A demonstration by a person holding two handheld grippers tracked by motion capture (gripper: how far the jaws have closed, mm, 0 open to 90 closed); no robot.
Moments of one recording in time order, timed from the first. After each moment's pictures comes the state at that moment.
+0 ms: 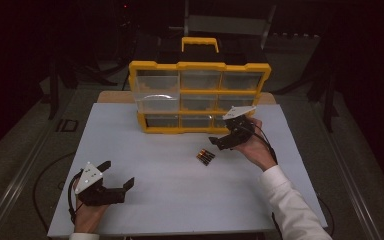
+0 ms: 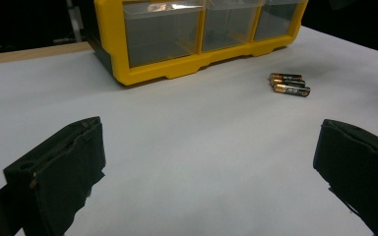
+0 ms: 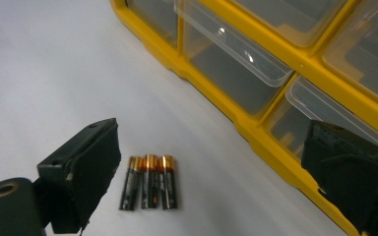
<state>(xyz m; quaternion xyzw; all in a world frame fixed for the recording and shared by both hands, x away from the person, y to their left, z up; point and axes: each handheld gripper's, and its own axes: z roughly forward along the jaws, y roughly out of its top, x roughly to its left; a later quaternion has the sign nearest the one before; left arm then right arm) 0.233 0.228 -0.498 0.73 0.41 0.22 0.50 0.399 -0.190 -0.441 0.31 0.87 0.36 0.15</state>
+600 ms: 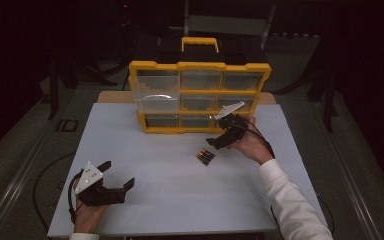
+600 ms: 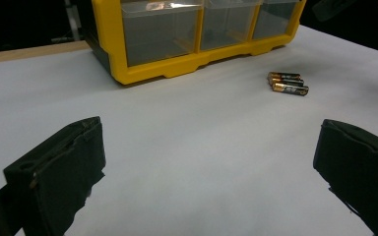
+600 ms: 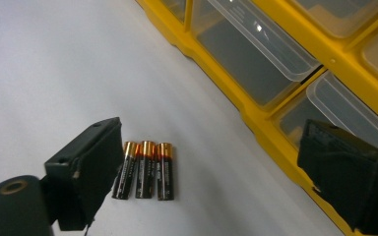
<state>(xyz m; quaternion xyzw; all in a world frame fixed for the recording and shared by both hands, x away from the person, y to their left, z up) 0.233 0.228 -0.498 0.73 0.41 0.22 0.50 0.413 -0.175 -0.445 0.28 0.90 0.31 0.13</state>
